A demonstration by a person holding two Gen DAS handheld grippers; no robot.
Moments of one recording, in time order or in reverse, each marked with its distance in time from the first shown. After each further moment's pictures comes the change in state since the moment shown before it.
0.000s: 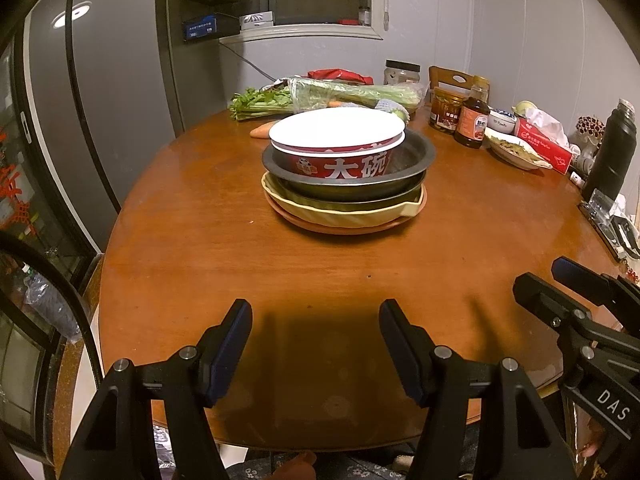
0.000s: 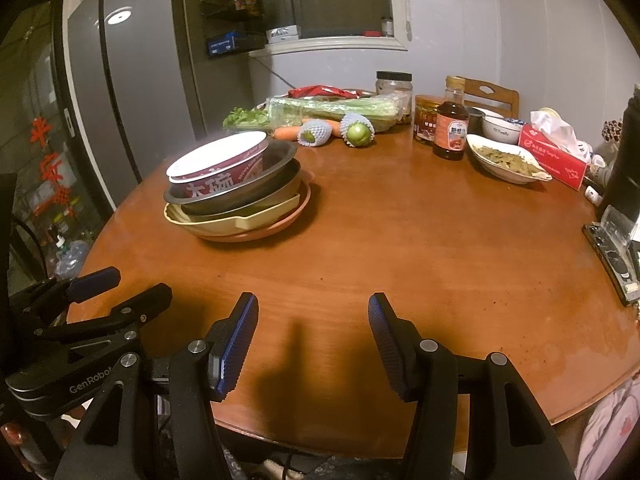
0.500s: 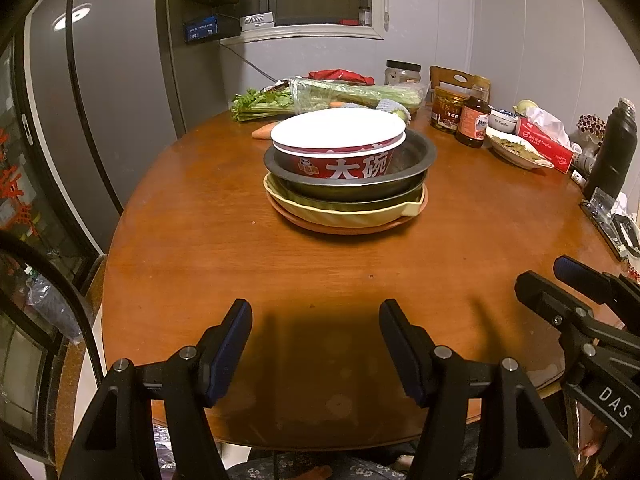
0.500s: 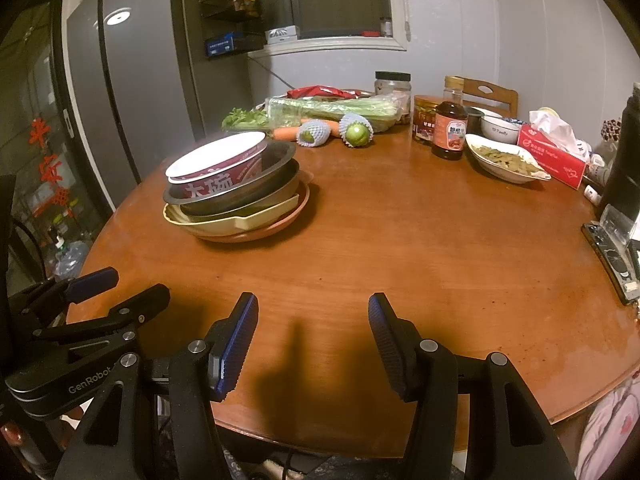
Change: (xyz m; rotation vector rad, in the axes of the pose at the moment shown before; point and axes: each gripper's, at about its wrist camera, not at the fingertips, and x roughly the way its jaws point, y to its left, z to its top) left arm -0.003 0.001 0.000 0.002 -0.001 0.006; right arm -0.001 0.000 0.000 0.002 -0.003 -0.004
